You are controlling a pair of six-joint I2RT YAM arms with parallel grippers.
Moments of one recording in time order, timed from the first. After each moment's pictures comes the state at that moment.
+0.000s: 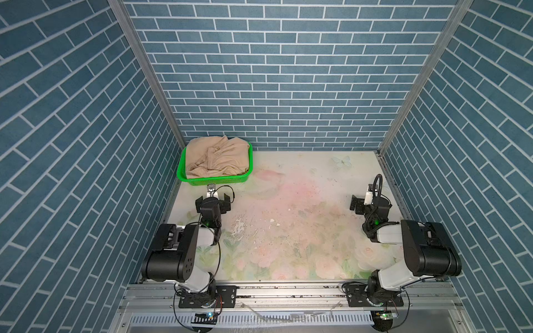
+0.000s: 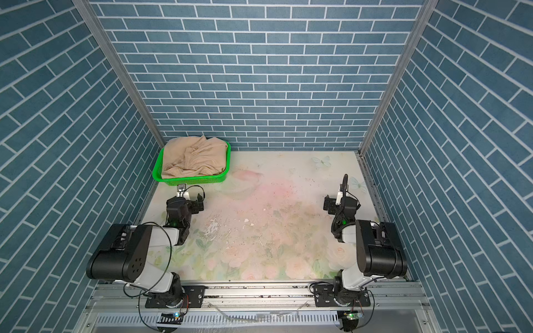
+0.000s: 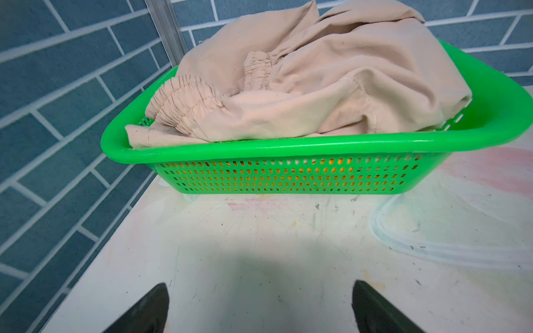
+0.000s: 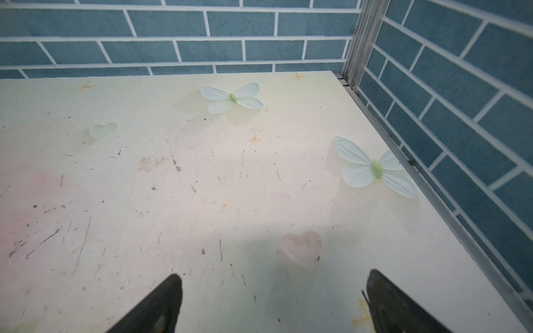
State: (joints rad) left arm -0.05 1.53 0.36 0.81 -0.28 0.02; right arm -0.03 1.55 0.37 0.78 0.05 -0.02
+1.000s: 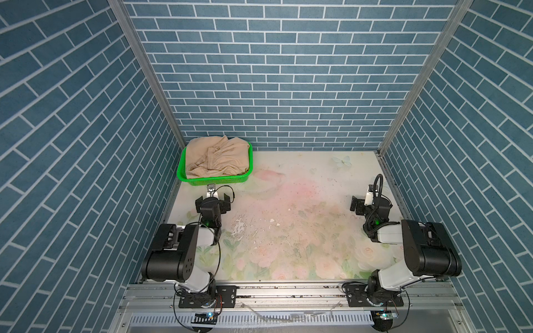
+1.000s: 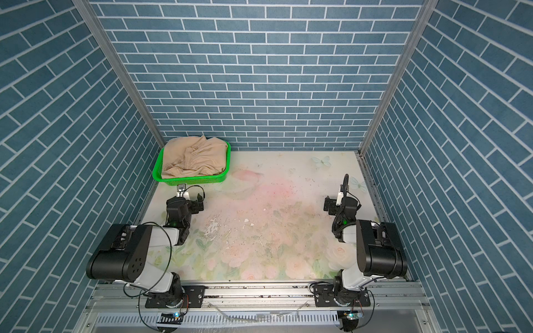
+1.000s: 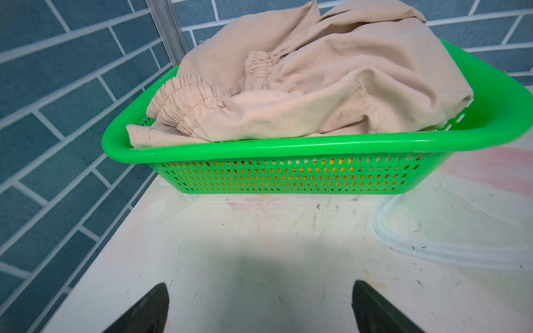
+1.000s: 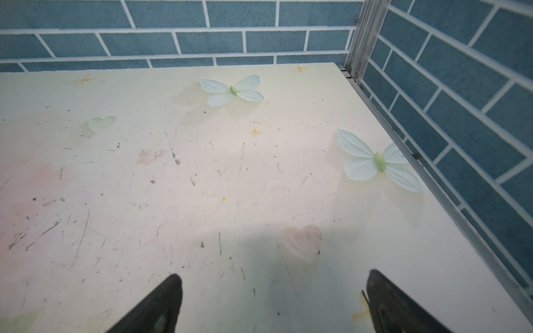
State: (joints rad) left arm -0.05 1.53 0.36 0.81 -0.29 0.02; right arm -0.04 1.55 0.38 0.76 0.02 -0.02
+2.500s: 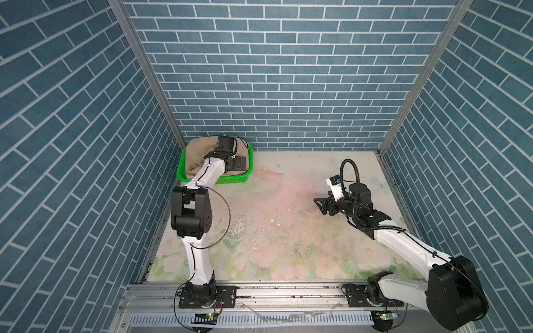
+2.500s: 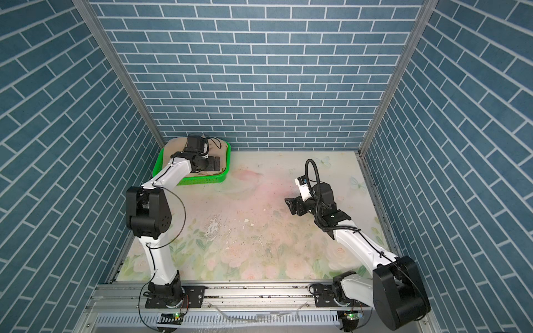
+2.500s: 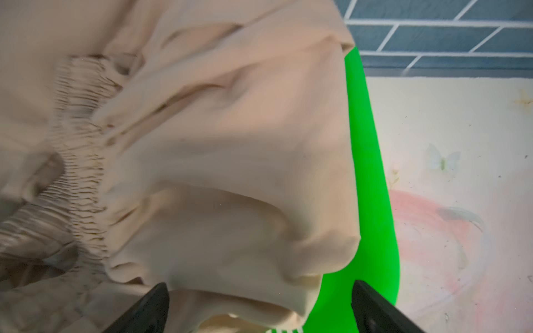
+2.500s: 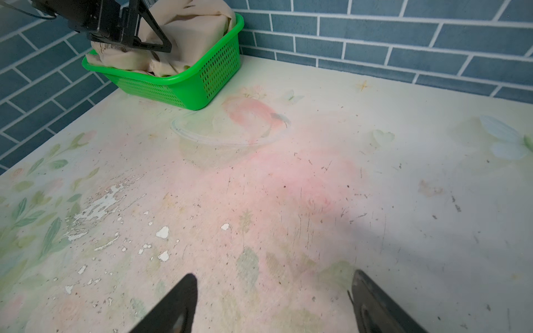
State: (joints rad) left arm -0.12 2.03 1.71 -0.58 -0.06 -0.12; right arm 0.41 1.19 0.64 0.02 -0.30 0.03
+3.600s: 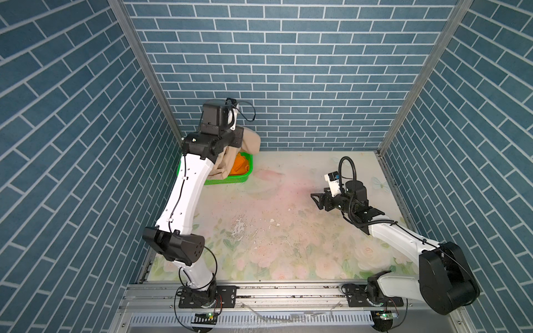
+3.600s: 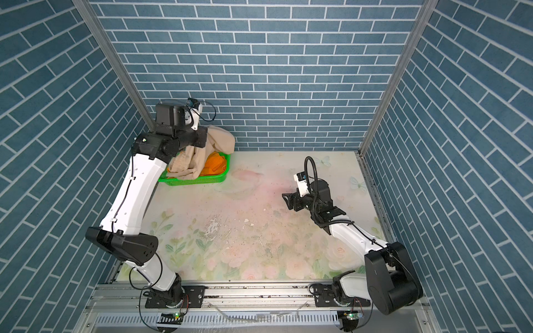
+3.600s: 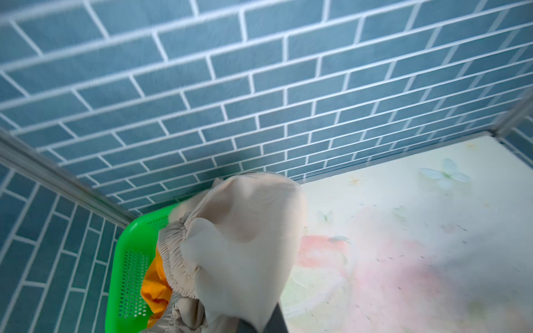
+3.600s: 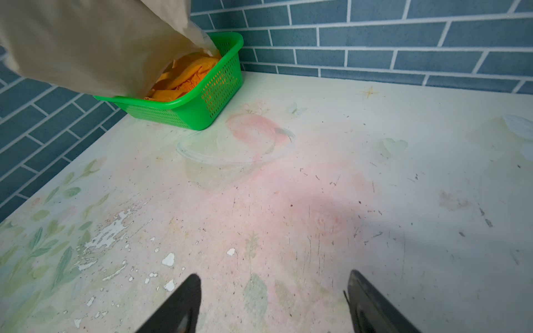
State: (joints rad) left arm -0.31 1.70 2.20 -0.95 -0.08 0.09; right arm 0.42 1.30 0.69 0.16 -0.33 0.11
